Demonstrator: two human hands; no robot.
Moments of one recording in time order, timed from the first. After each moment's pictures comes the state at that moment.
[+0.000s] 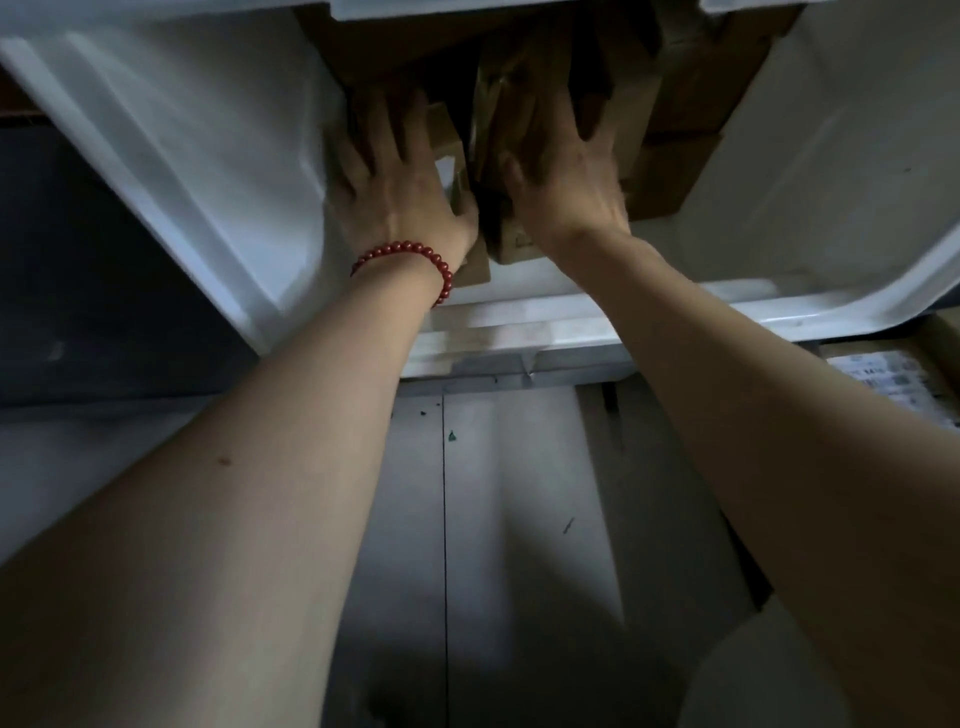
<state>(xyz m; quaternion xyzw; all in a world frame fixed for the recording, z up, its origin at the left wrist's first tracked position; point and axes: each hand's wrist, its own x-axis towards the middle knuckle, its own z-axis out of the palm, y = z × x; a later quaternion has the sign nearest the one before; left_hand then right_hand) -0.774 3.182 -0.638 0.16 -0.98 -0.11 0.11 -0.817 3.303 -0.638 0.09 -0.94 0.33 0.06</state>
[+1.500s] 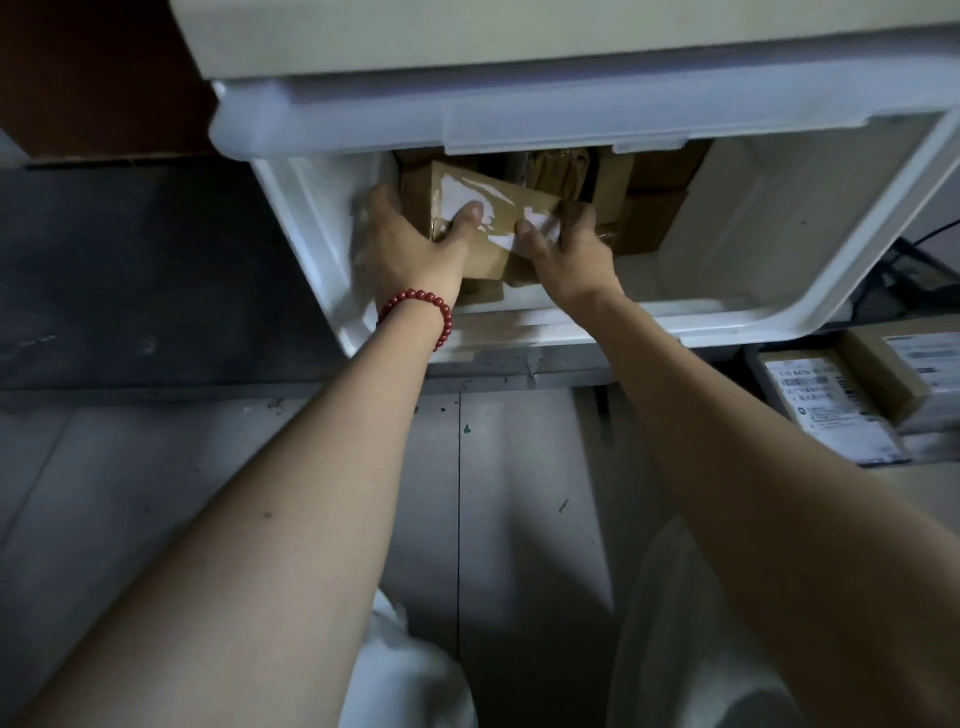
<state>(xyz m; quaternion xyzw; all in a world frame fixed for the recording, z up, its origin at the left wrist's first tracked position) -0.704 3.191 -0.594 0.29 -0.80 -0.47 0.23 -0.756 3.318 -0.615 0.01 -0.86 0.50 -0.06</state>
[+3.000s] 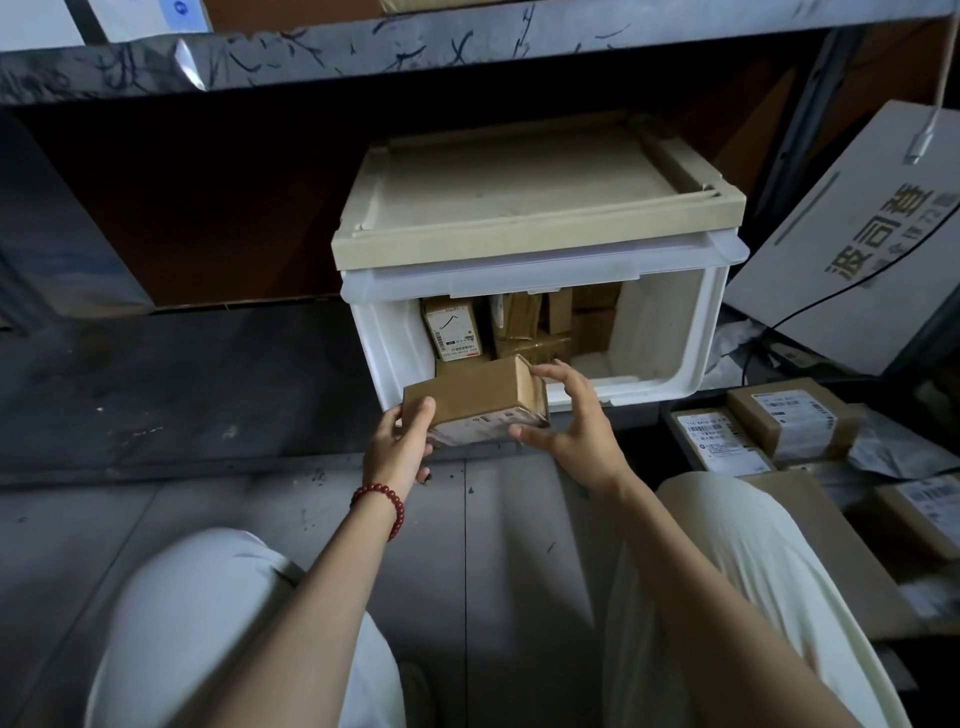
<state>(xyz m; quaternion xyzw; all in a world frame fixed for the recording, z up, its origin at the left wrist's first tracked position) -0.554 3.193 -0.594 0.31 -0.69 -0.65 0.09 -0.594 3.394 -0.583 0.17 -0.80 0.58 0.00</state>
